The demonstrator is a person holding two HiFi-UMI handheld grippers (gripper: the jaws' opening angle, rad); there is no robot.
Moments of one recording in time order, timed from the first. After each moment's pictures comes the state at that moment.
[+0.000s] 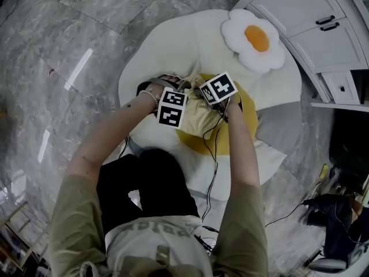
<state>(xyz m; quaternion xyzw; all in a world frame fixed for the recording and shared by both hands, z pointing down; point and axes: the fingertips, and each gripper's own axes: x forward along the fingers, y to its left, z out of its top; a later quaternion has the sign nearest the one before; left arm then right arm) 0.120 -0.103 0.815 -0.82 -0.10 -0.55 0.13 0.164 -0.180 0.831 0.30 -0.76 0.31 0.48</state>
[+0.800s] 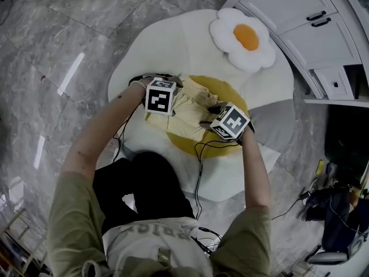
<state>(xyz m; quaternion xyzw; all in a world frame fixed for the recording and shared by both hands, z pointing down) 0.127 -0.106 0.814 -0.84 -0.16 -0.51 0.05 0.212 -0.062 0.809 0.15 -0.79 0.27 0.53</state>
